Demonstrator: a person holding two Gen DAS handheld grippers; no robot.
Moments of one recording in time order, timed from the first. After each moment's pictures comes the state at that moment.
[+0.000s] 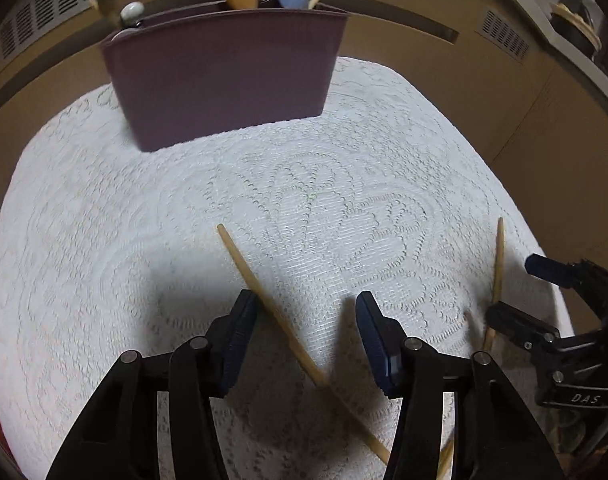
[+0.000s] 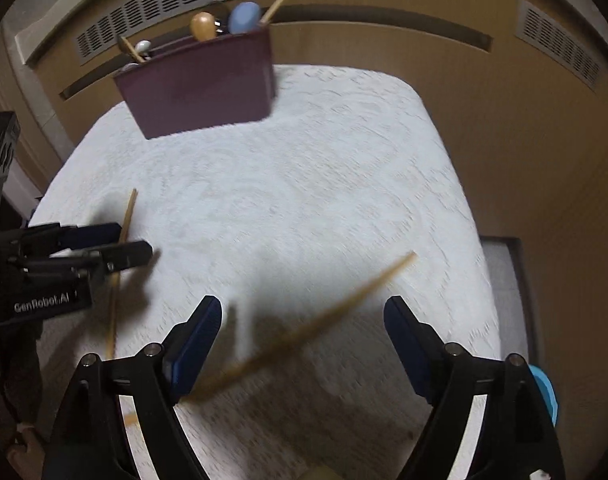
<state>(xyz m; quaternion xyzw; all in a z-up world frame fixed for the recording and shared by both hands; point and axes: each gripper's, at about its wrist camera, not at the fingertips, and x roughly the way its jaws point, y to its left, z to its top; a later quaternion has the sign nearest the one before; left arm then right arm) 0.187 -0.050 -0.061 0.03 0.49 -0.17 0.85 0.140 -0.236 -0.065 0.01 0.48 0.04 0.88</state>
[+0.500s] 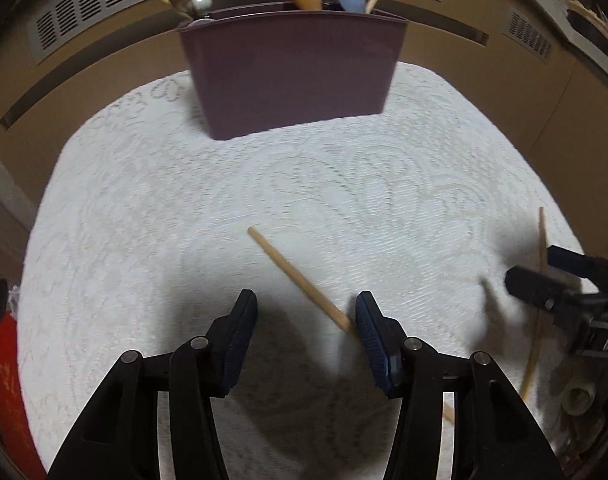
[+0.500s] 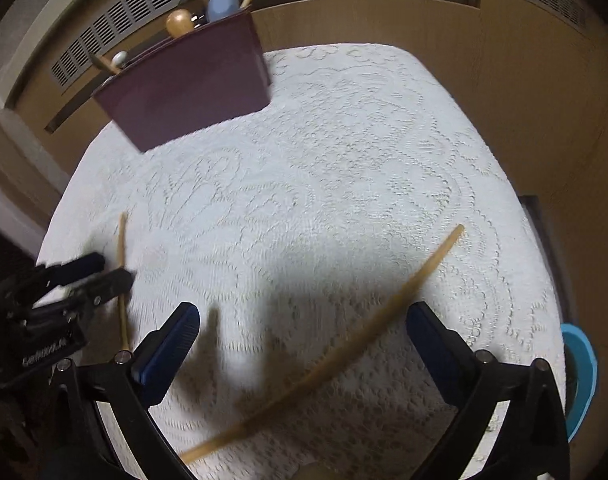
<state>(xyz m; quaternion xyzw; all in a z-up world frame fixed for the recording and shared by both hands) 0.184 0.000 -0.063 0.06 0.48 -0.12 0.87 0.158 -0.210 -0.077 0.11 0.48 0.02 0.87</state>
